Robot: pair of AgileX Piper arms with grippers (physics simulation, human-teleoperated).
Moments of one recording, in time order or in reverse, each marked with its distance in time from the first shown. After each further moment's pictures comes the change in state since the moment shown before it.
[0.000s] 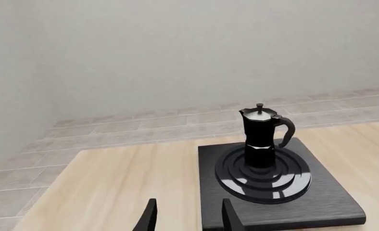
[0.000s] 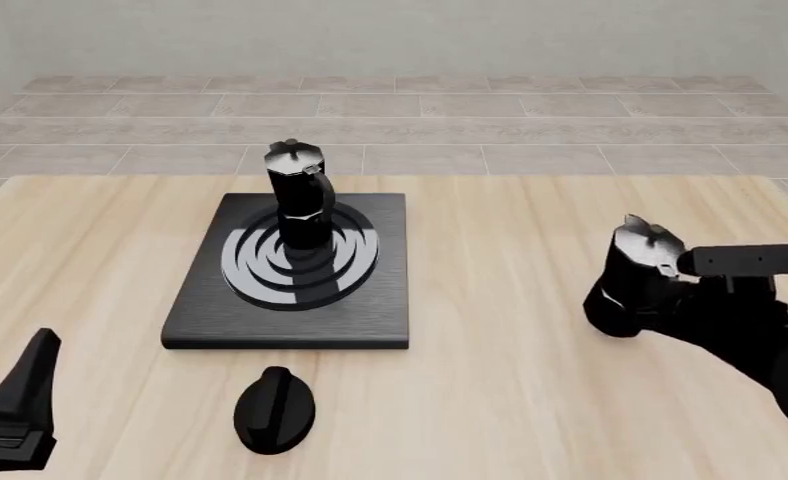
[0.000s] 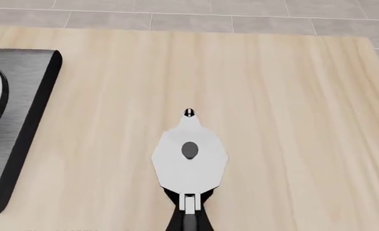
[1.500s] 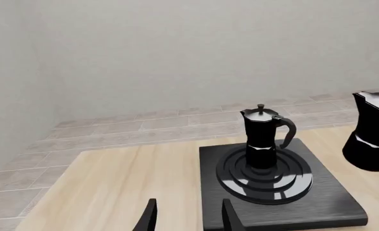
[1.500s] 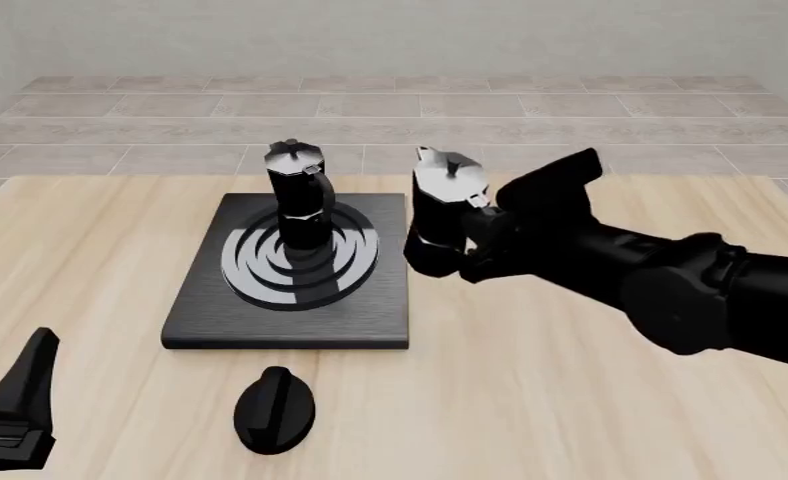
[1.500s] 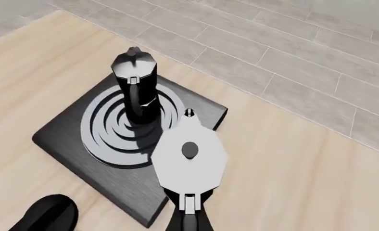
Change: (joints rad) left arm 0.004 0.000 -0.001 -0.003 0.003; right arm 0.549 0.140 -0.363 0.080 -0.008
